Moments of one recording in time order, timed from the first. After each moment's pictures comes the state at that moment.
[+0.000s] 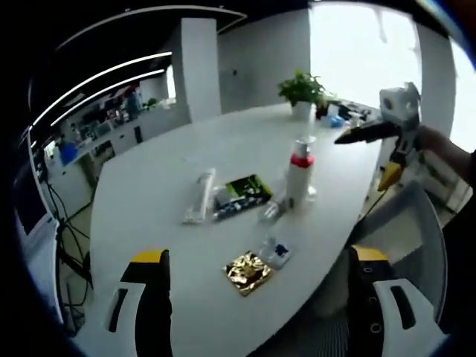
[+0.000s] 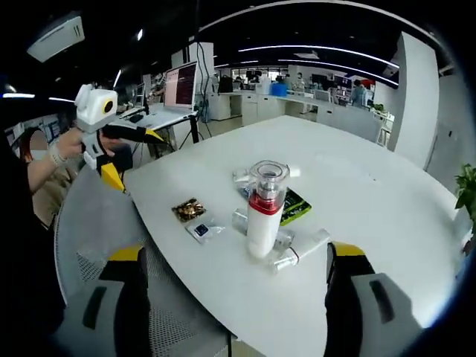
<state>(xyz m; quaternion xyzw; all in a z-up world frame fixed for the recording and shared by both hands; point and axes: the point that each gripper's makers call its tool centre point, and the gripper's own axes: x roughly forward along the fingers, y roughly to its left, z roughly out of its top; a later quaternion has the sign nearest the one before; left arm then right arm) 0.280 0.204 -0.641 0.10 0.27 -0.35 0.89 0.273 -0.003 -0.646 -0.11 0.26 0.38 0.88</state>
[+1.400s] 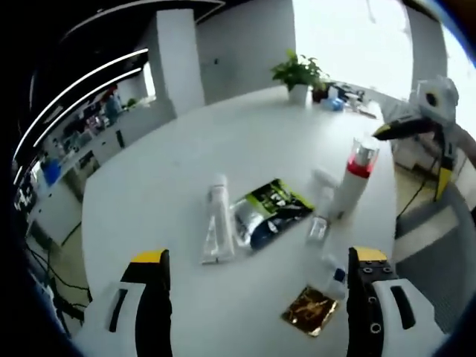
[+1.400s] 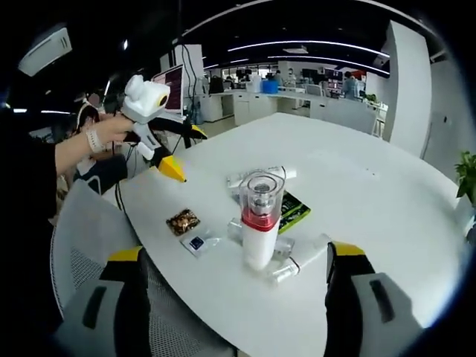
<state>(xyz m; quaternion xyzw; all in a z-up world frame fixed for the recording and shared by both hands) 0.424 0.189 -0.667 0.16 0.30 -0.40 0.85 0.302 0.009 -0.644 -0.09 0.28 0.35 0.89</state>
